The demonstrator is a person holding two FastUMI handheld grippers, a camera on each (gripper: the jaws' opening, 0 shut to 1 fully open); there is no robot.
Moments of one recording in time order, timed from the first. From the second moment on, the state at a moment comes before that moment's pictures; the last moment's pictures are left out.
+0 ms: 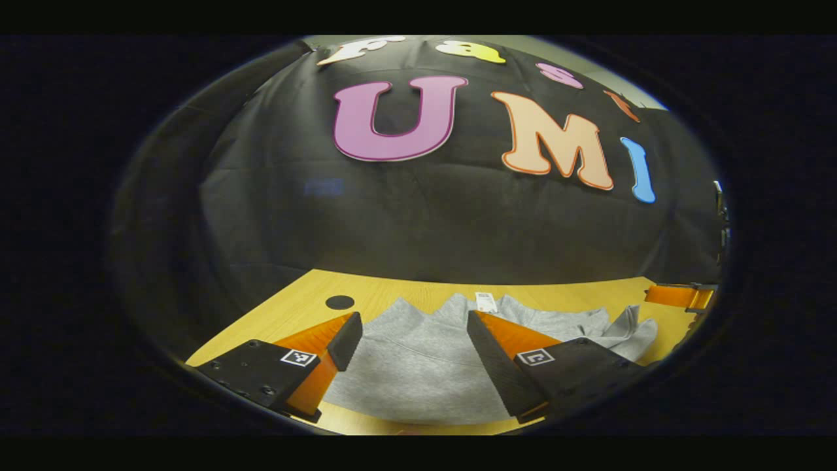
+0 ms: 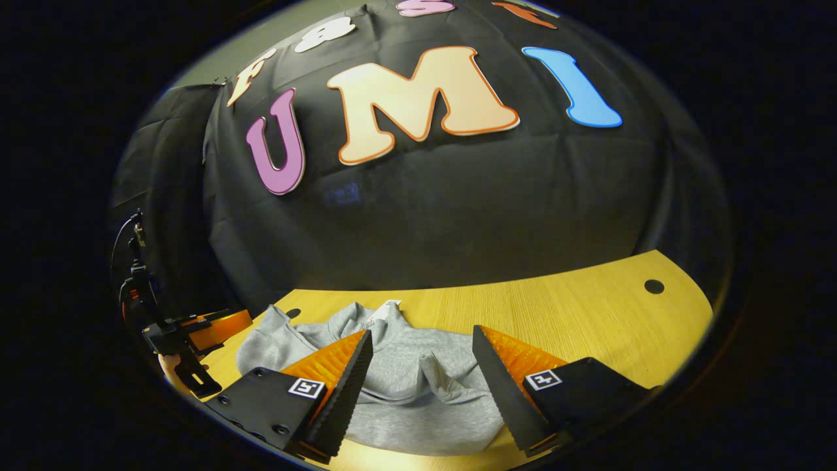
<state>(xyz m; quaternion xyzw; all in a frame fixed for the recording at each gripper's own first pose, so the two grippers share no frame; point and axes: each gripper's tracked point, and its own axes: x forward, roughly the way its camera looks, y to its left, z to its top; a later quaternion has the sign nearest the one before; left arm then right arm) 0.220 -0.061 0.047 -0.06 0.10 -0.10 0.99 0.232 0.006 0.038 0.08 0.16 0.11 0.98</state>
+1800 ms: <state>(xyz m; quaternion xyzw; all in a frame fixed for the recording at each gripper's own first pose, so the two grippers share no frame) 0.034 -0.009 0.004 -0.04 0.00 -0.07 1.00 0.012 -0.021 0.008 0.04 -0.01 0.04 1.00</state>
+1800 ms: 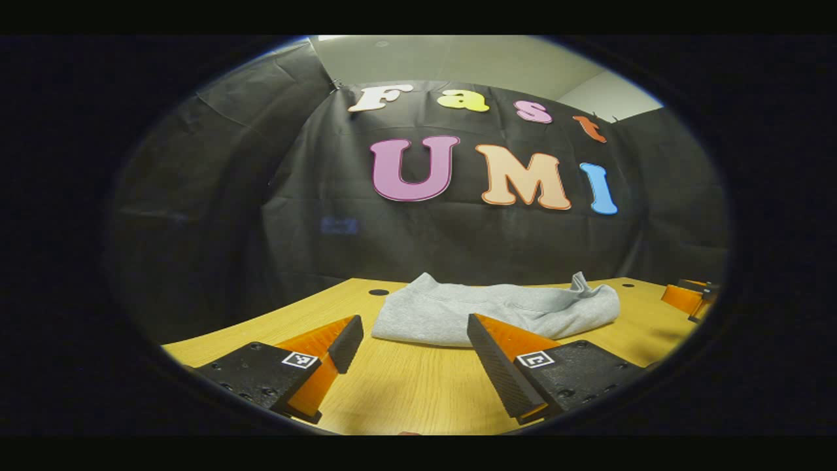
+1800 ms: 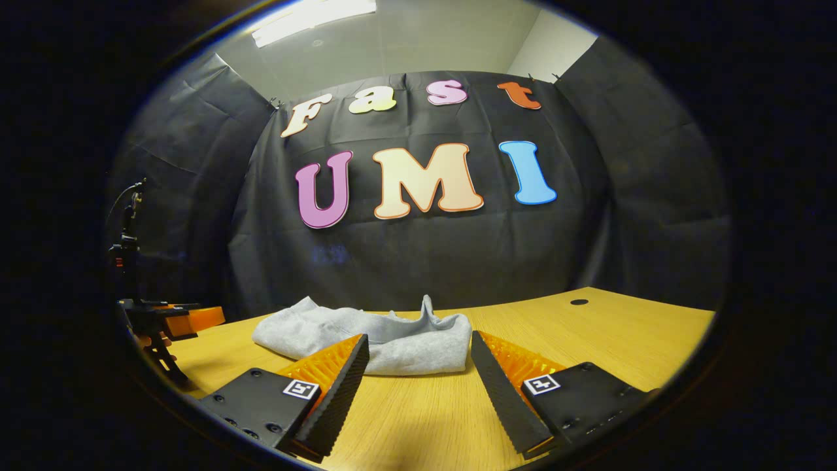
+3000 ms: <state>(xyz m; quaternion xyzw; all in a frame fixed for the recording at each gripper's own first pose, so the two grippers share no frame) 0.033 -0.011 -0.013 -0.03 0.01 -0.07 1.00 0.011 -0.021 -0.006 0.00 0.00 0.04 1.00</state>
